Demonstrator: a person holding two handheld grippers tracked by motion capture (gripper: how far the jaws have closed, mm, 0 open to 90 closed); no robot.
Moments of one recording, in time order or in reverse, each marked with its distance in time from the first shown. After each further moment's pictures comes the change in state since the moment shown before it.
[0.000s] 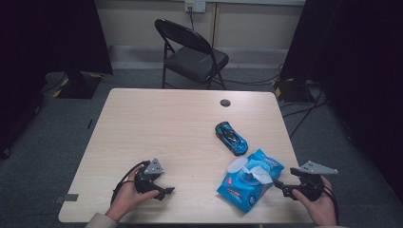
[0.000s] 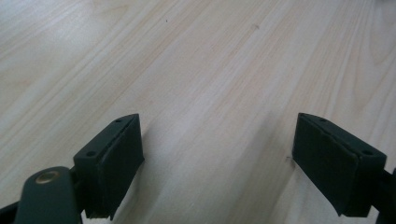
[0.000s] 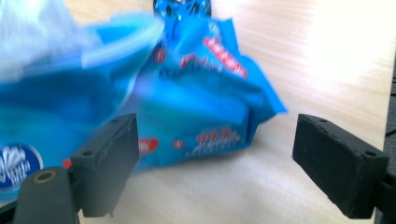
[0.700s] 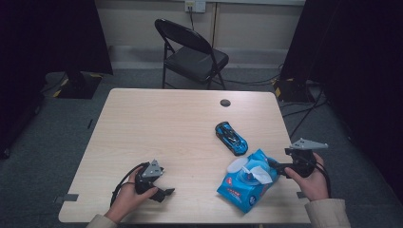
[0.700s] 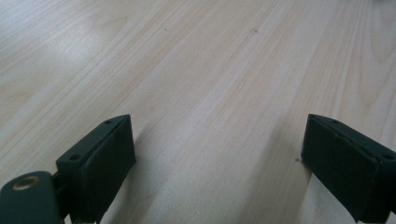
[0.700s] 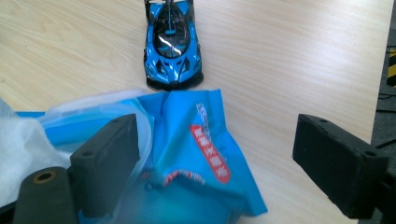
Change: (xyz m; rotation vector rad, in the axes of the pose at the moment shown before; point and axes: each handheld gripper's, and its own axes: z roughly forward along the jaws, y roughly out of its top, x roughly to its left) left arm 0.001 -0.008 0.003 -0.062 -0.008 0.032; right arm -0.002 0.068 0.018 0.021 -0.024 -0.057
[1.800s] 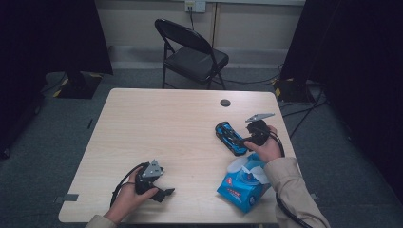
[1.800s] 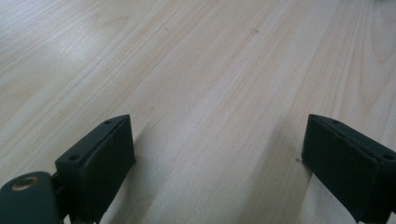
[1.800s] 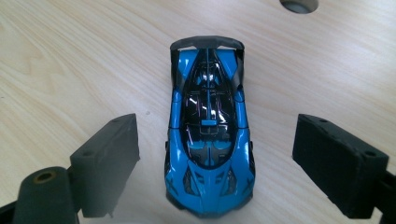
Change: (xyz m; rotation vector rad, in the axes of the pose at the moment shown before) left arm 0.000 0.000 0.000 0.003 0.001 -0.002; right arm 0.029 0.081 0.117 0.090 0.078 -0.061
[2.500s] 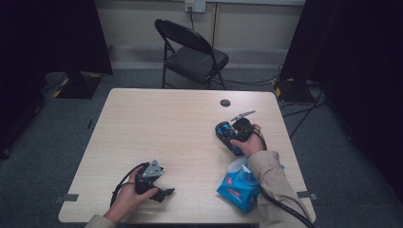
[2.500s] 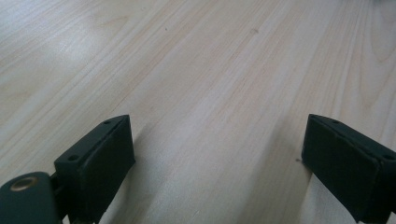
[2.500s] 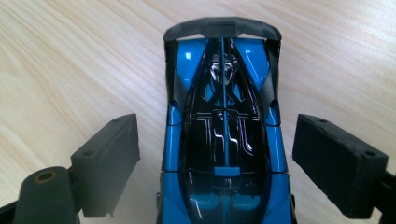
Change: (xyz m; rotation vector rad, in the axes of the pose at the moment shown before) left arm 0.000 0.000 0.000 -0.001 -0.002 -0.002; right arm 0.004 0.012 0.062 0.116 0.011 -0.005
